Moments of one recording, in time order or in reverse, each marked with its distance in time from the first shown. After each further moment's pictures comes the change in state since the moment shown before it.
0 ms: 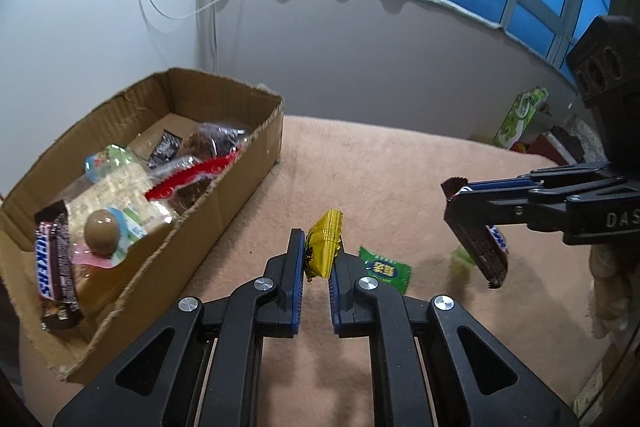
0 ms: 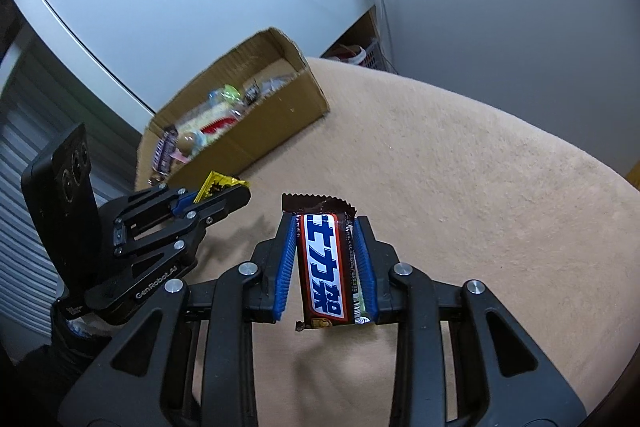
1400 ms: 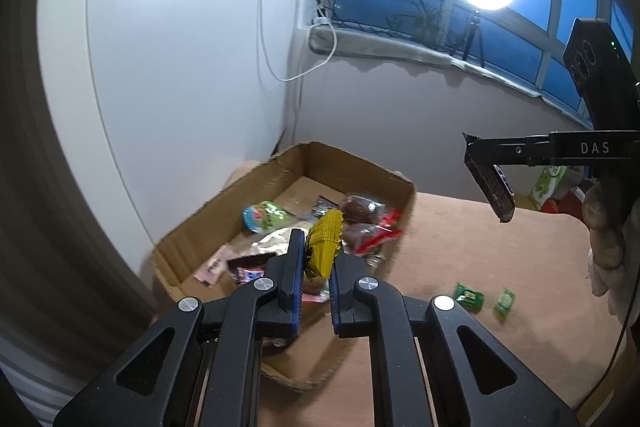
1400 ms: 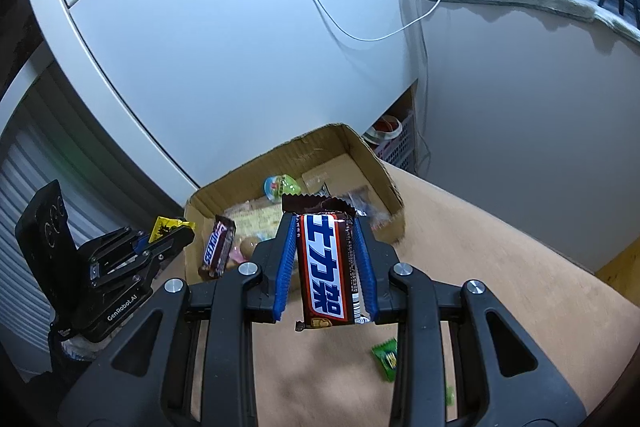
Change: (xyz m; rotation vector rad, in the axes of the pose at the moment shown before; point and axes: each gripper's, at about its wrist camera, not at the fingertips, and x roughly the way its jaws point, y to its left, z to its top) left arm -0.088 0.108 0.017 -0.075 -0.179 0.146; right arm 0.000 0.101 0.091 -0.134 -0.141 -0.009
